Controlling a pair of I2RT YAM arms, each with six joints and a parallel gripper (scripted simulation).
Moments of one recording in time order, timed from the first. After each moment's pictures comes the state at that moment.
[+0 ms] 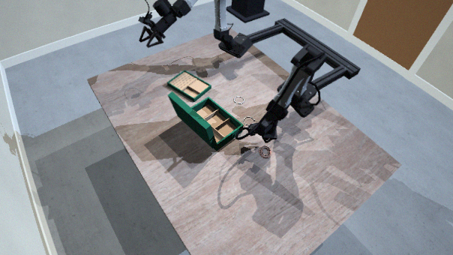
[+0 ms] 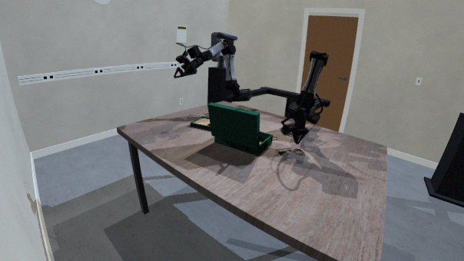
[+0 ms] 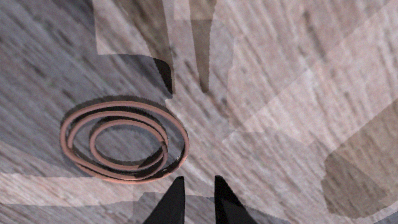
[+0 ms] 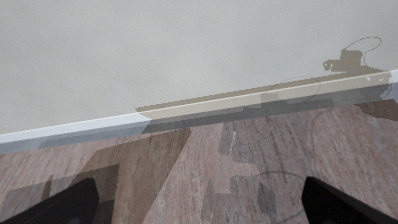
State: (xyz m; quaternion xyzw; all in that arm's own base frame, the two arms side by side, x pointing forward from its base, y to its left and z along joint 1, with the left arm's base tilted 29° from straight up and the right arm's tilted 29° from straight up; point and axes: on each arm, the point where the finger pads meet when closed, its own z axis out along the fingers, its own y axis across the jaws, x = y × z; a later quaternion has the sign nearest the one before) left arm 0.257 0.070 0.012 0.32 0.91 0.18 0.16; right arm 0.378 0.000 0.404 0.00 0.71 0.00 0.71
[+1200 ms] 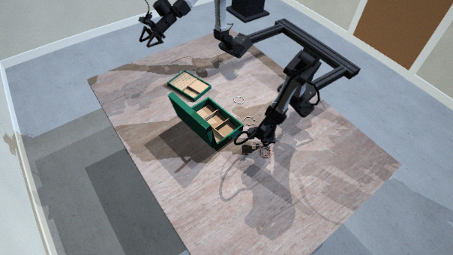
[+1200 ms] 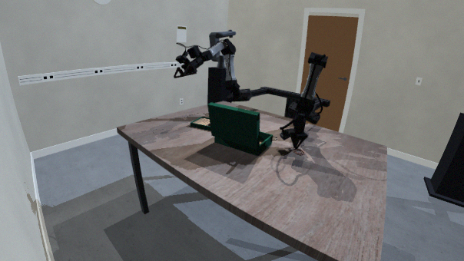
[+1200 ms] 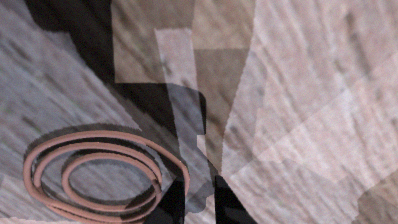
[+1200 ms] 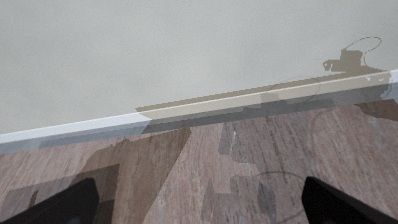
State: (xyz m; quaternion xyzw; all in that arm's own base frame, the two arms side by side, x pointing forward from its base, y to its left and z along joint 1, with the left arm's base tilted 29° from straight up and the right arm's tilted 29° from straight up) left arm 0.270 0.076 -0.013 0.32 0.91 0.18 0.17; right arm 0.378 0.000 0.404 0.00 0.71 0.00 0.71
